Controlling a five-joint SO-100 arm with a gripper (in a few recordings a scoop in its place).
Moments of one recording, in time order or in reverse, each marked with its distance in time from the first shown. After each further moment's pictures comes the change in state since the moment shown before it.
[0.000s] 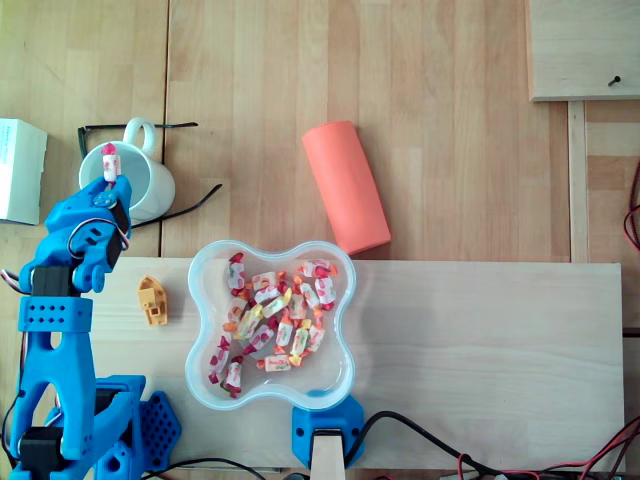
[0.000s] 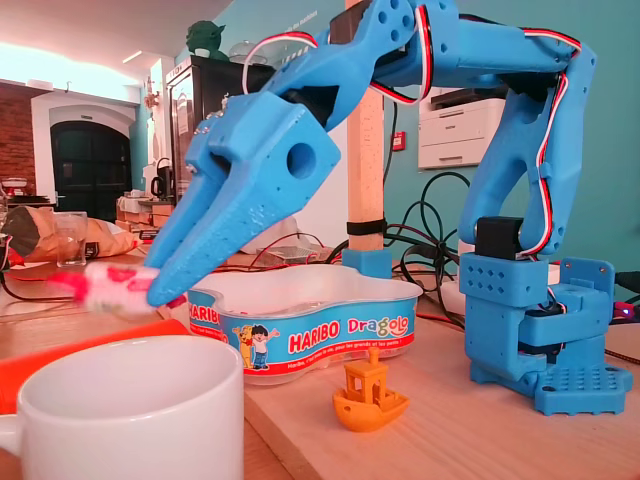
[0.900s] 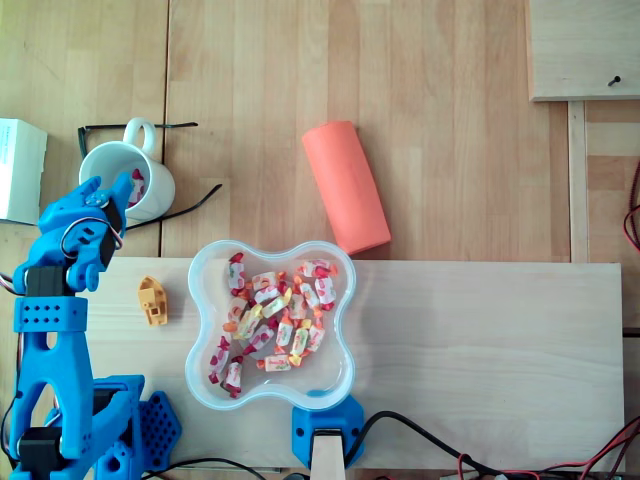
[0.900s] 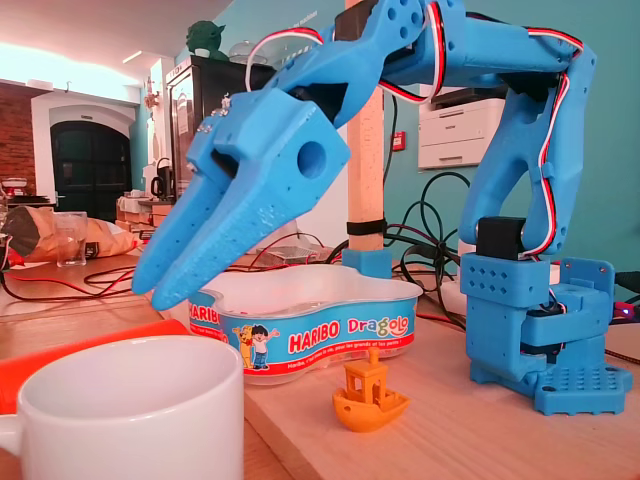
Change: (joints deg) arm -1.9 0.0 0.0 0.0 0.2
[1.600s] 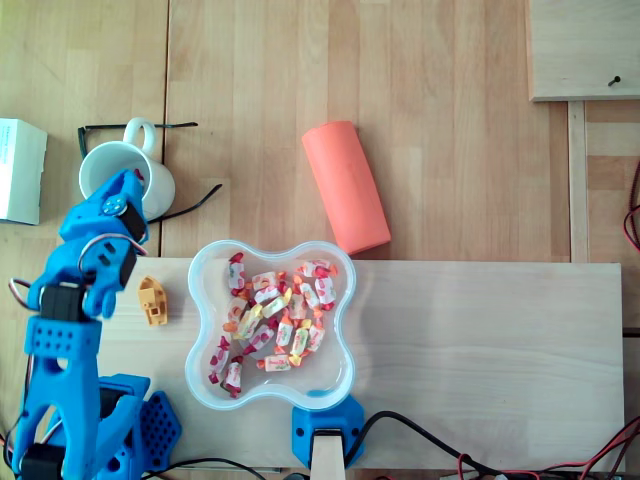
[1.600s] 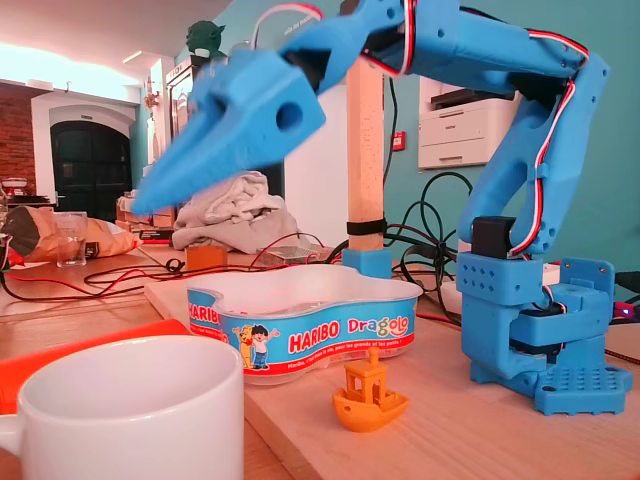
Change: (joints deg) arm 10.2 8.6 -3.1 0.0 -16.9
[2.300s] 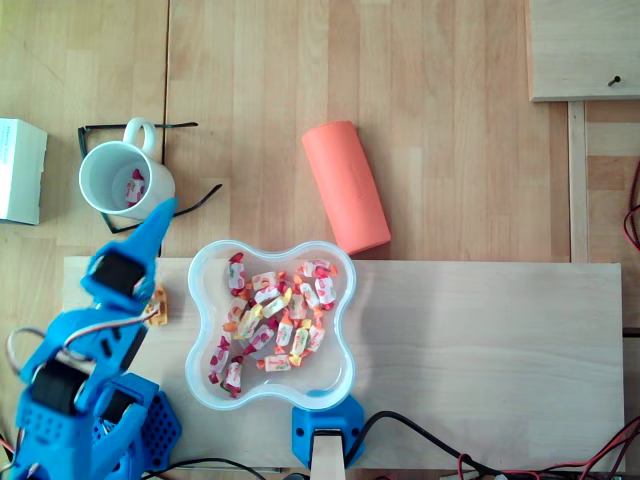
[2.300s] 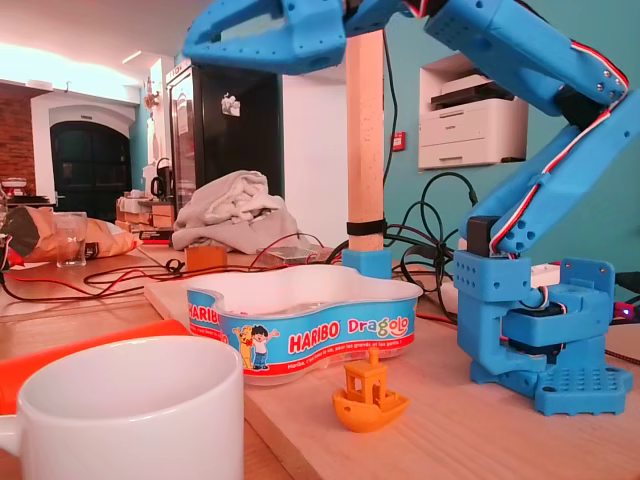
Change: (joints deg) arm 15.0 21.7 -3.5 -0.1 -64.3
